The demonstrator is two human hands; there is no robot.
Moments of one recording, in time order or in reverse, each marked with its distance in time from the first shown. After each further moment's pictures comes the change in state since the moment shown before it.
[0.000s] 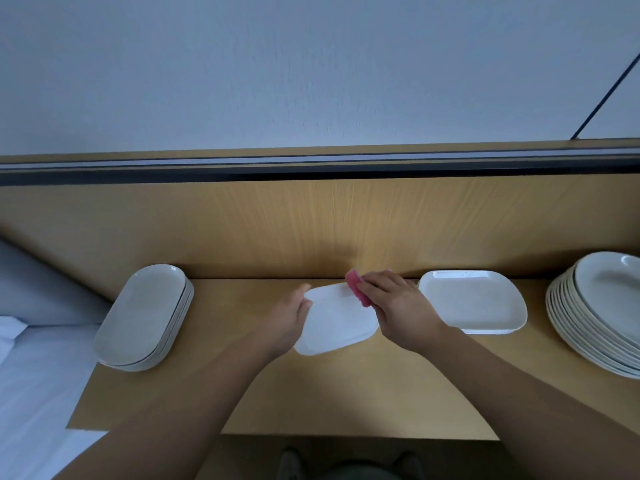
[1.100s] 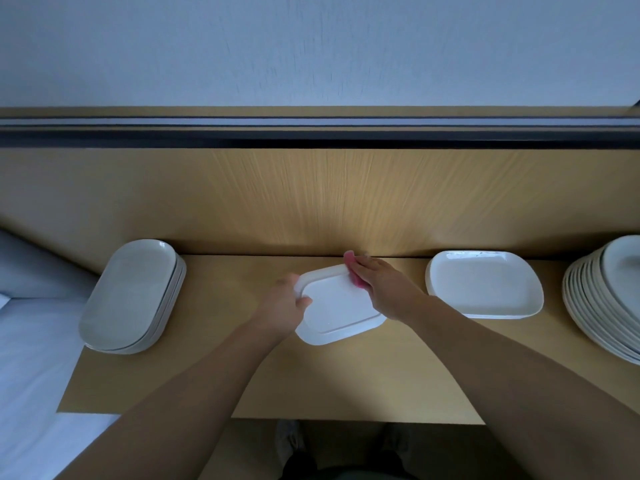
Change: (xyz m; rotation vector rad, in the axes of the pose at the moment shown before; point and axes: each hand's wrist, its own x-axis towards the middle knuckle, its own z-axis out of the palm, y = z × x) left_hand 0.022 -0.022 0.009 -0.036 0.002 -0.236; right_hand 0.029 0.027 0.075 0.142 -0.407 0.178
